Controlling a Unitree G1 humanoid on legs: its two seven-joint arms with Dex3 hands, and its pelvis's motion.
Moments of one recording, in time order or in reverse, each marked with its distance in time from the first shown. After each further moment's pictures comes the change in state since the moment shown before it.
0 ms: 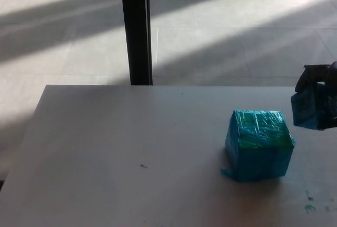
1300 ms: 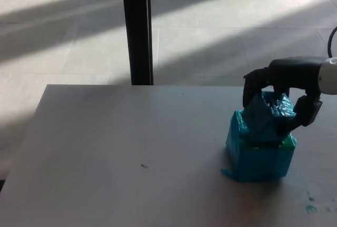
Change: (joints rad) left_arm 0.017 0.000 0.010 -0.007 -0.001 0.000 0.002; right_arm -0.093 0.113 0.072 -0.183 0.031 0.107 0.397
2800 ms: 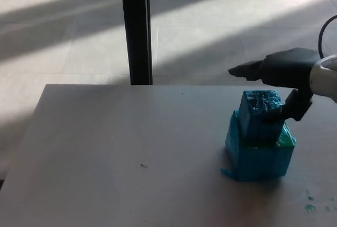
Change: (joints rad) left_arm -0.015 0.008 -0.021 0.037 0.003 -0.001 -0.010; right_arm 0.008 -0.039 -0.001 -0.158 -0.123 0.037 -0.069
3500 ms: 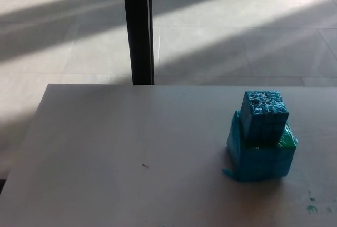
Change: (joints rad) left_arm 0.031 0.004 0.005 -0.003 0.000 0.000 0.000; right_arm 0.072 -0.294 -0.509 -0.018 0.256 0.086 0.153
